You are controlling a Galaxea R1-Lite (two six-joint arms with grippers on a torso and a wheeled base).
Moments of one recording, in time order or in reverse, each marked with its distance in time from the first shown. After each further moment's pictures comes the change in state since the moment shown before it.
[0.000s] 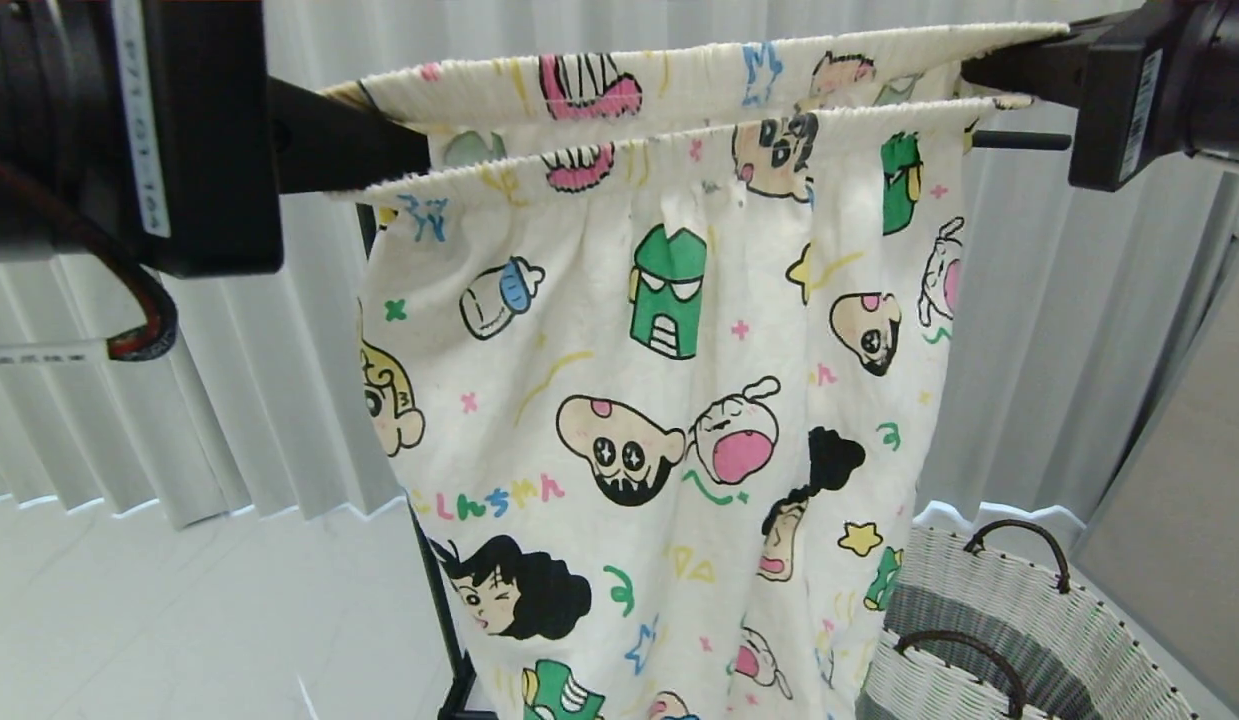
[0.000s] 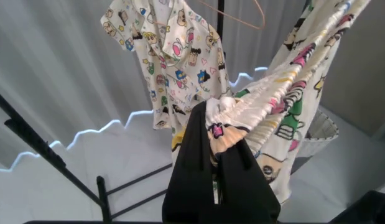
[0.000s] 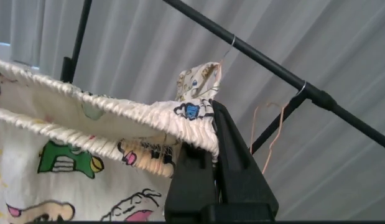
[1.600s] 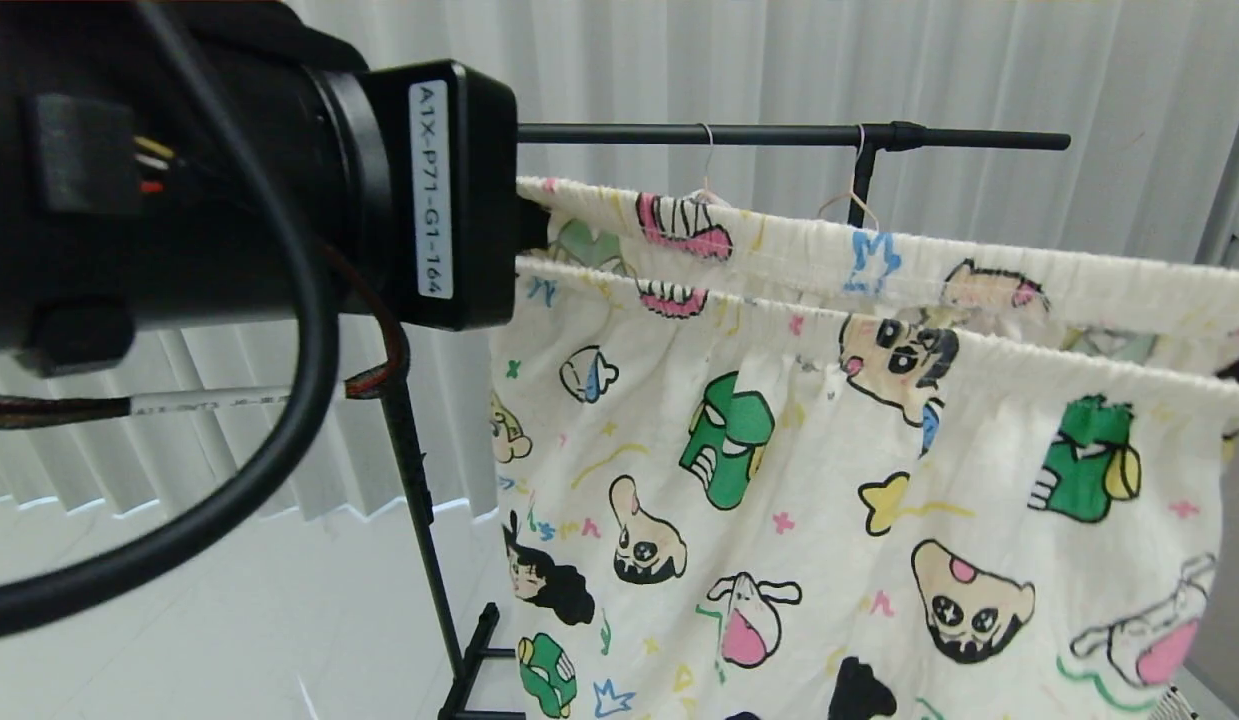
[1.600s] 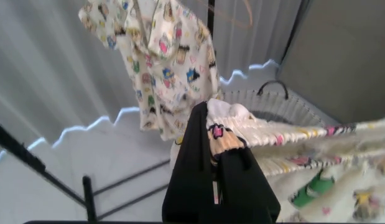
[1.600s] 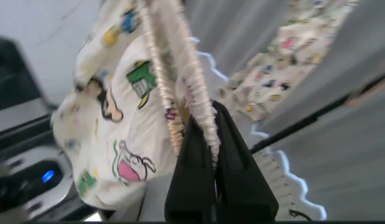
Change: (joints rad) left arm -0.010 0.092 0.004 -0.026 0.001 -0.143; right arm 0.205 -0.293 0.133 0.503 0.086 0.161
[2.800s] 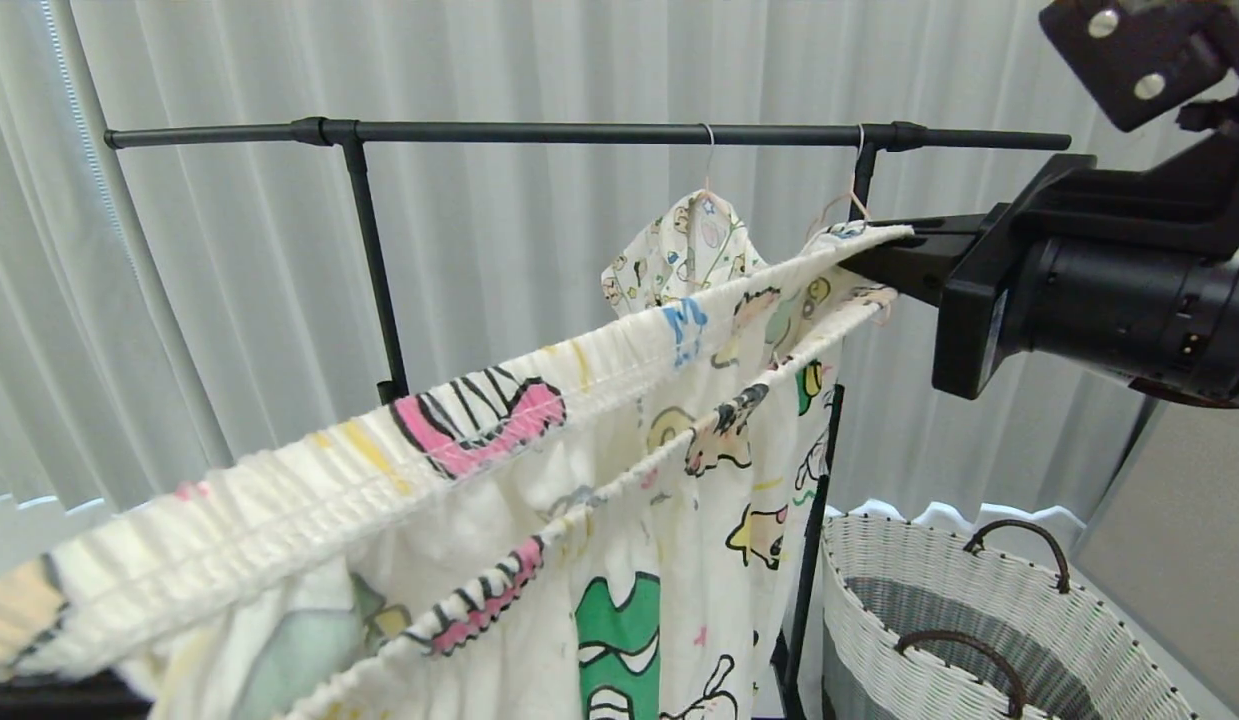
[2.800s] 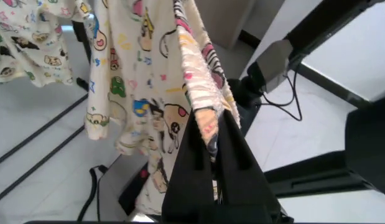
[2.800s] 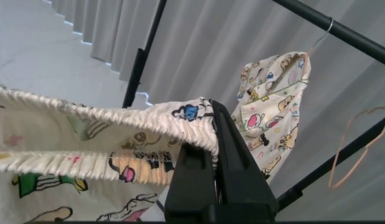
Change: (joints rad) left arm -0.295 -0.337 0.259 0.125 -0.323 -0.140; right arm -0.114 0.293 0.219 -0.788 0.047 -0.057
